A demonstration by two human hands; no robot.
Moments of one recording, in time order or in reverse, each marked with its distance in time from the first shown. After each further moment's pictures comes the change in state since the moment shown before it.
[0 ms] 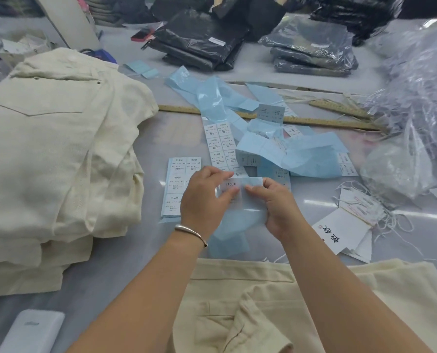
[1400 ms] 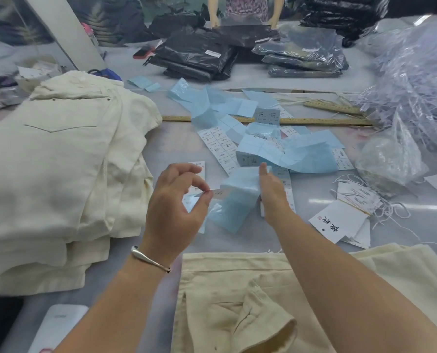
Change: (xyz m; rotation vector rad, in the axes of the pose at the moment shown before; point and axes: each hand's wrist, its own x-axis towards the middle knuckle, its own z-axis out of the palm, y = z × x) left_hand -0.036 0.031 -0.095 0.009 0.092 0.224; right_hand 0.021 0.004 0.012 -0.186 0.353 -0.031
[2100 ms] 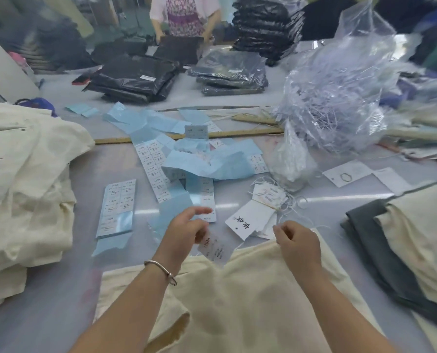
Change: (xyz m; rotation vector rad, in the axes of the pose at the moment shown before) left_hand -0.025 0.095 0.138 -0.599 -0.483 -0.731; right_hand -0.076 0.039 -0.243 -0.625 0.337 -0.317
